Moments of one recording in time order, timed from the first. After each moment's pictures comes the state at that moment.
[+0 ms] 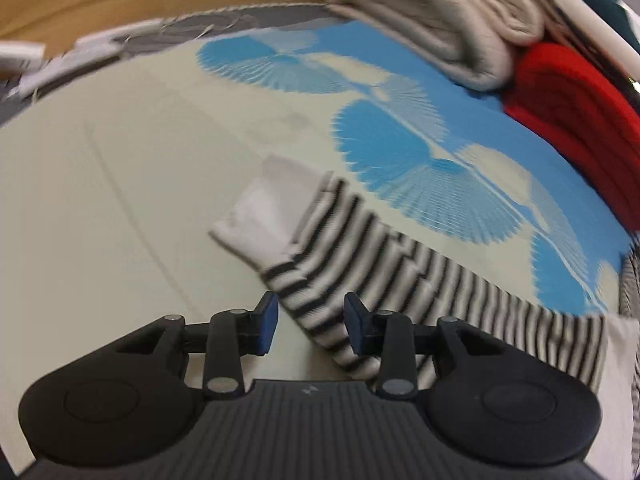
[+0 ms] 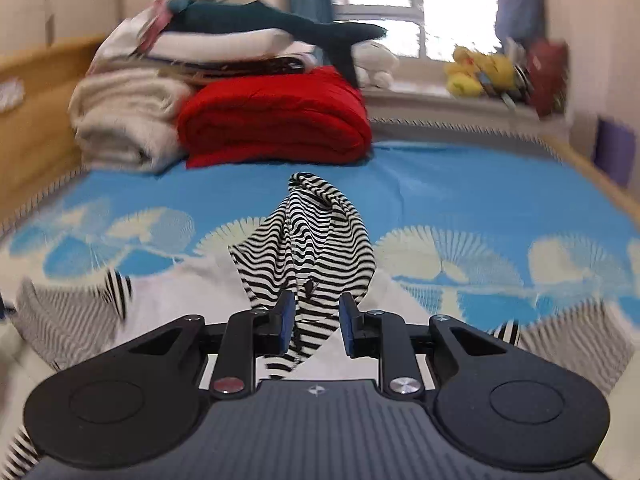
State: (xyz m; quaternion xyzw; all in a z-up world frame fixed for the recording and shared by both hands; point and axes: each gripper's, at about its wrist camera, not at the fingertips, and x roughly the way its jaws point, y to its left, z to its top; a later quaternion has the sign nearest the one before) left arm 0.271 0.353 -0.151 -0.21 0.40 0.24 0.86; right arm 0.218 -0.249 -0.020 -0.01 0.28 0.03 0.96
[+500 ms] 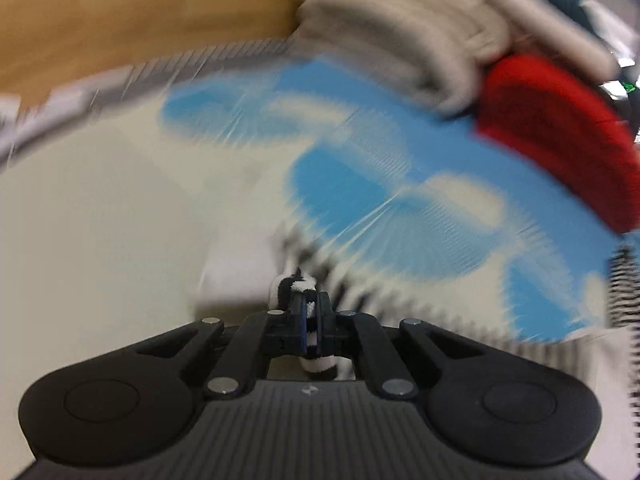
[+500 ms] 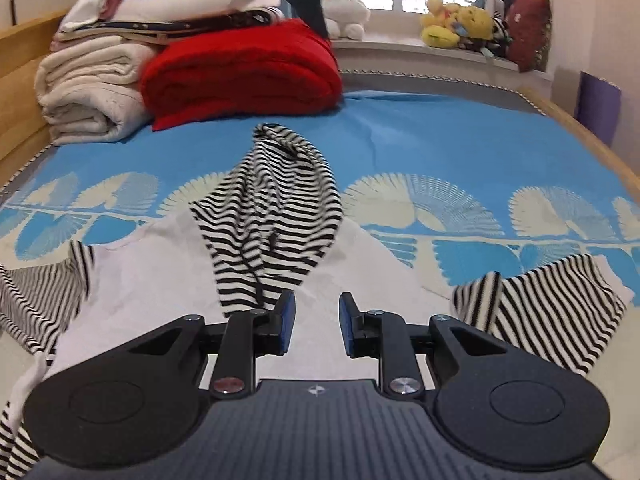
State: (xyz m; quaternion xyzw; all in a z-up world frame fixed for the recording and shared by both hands) left arm 0.293 0.309 -0.110 -0.14 0.33 0.20 0.91; right arm 0.228 -0.279 -0.048 0.03 0.35 -0.02 0.94
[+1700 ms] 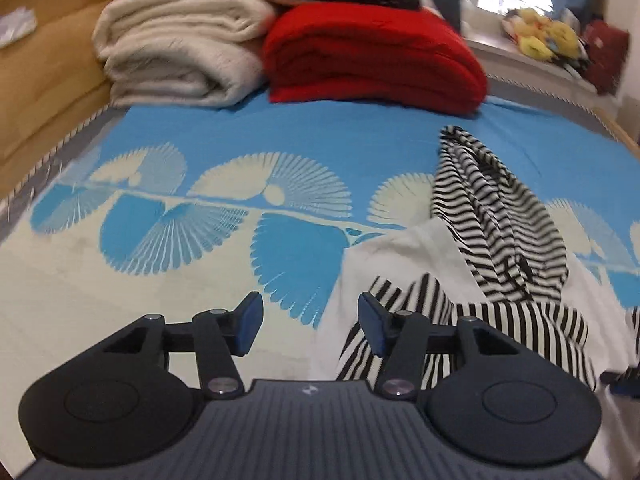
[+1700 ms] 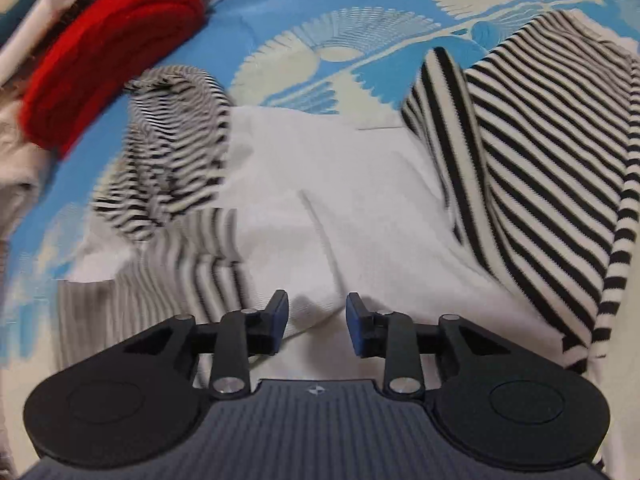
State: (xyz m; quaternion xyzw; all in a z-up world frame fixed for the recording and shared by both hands) left arm 0.303 0.082 -0.039 0.00 0.40 0.05 0.92; right arm 0.269 -0.340 -0.160 0.26 0.47 -0.13 0.83
